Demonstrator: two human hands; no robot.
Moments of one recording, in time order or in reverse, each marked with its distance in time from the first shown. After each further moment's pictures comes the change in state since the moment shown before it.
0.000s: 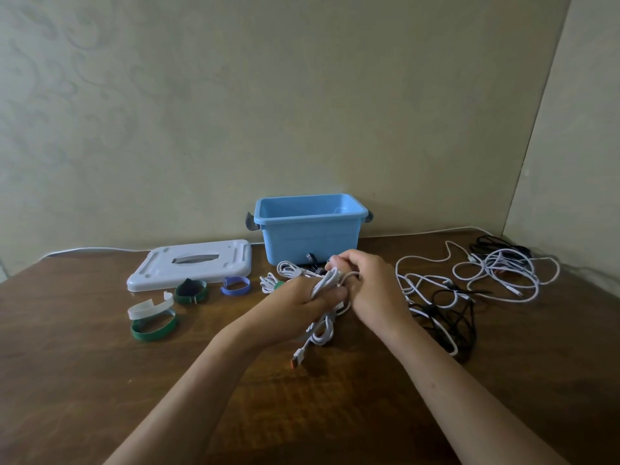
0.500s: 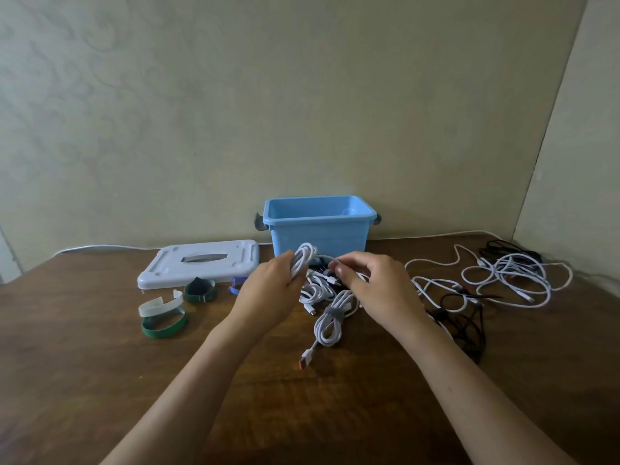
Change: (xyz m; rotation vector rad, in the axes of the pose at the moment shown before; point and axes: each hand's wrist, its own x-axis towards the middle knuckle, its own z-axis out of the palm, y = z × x) left_hand 0.001 -0.020 -0.018 0.246 0.400 -0.165; right_hand 0.002 -0.004 -0.007 -0.040 -0.047 -0.062
